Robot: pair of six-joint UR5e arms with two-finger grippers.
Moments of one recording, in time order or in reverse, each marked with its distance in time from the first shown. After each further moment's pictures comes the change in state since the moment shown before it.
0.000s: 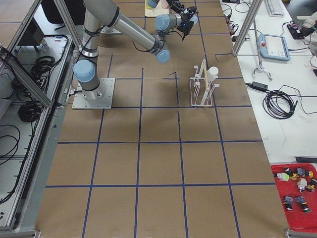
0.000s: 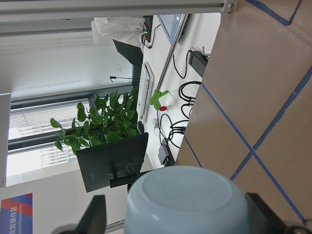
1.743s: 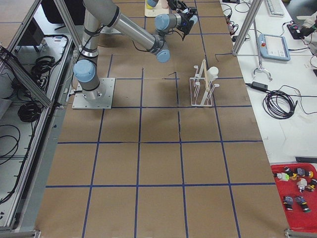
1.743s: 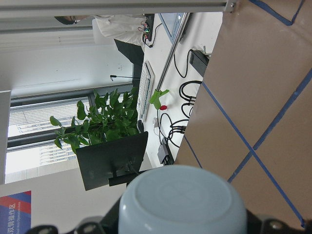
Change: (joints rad) left arm 0.023 0.033 -0.008 0.004 -0.010 -0.010; right arm 0.002 -0.001 0.000 0.000 0.000 -0.013
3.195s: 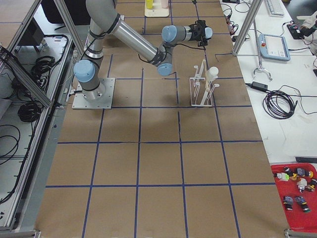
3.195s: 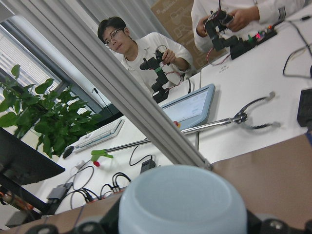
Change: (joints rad) left arm 0.175 0.058 0.210 -0.791 0.467 0.000; right arm -0.253 0.011 -0.029 -0.007 -0.019 -1.102
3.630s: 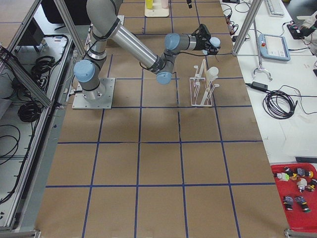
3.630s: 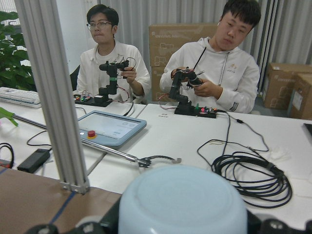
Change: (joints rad) left arm -0.107 0.020 0.185 -0.557 0.292 0.000; right arm -0.160 0.044 -0.055 -0.002 -0.012 -0.592
